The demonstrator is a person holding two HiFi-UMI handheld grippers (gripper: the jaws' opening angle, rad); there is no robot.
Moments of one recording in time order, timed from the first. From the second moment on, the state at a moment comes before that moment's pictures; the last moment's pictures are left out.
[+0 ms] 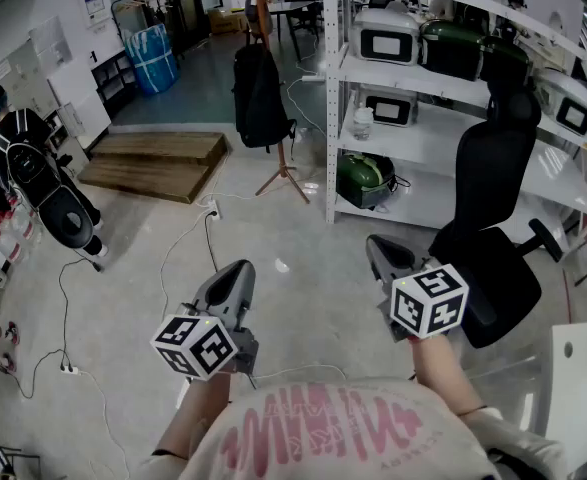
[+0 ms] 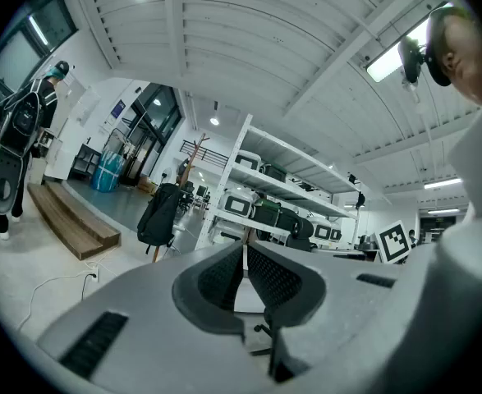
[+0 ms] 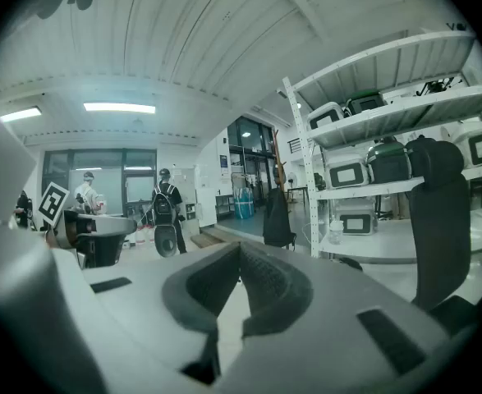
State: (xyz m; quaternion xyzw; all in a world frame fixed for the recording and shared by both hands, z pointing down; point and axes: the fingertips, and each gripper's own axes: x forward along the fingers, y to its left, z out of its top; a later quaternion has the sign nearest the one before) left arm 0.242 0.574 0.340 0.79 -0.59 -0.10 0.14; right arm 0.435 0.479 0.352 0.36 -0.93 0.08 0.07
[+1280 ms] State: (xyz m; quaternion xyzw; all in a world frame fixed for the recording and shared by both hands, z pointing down) left arm 0.268 0.489 0.394 0.79 -0.58 -0.09 0.20; right arm 0.485 0.450 0.412 0.35 -0.92 0.14 0.05
